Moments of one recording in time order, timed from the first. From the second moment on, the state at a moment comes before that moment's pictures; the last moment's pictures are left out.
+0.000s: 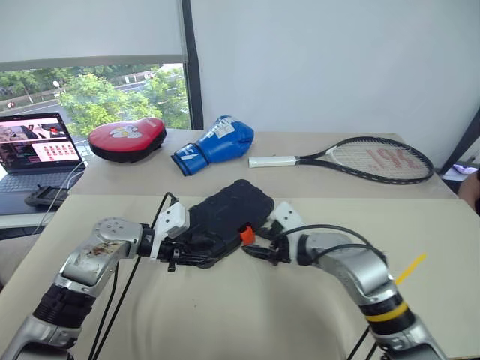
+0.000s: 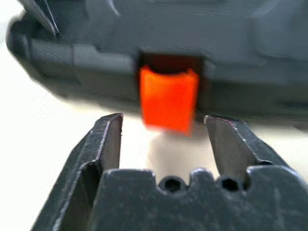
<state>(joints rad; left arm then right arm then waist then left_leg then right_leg) -0.45 0.78 -0.14 -0.10 -0.42 0.46 -1.23 -0.48 -0.55 0.20 -0.33 0.38 0.93 0.64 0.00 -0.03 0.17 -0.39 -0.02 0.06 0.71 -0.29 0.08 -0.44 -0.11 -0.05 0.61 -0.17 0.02</state>
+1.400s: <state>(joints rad) 0.21 0.72 0.44 -0.52 -0.73 0.68 -0.93 0.37 -0.63 -0.51 -0.82 0.56 0.65 0.81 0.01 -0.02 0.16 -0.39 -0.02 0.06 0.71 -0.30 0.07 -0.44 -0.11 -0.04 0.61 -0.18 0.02</state>
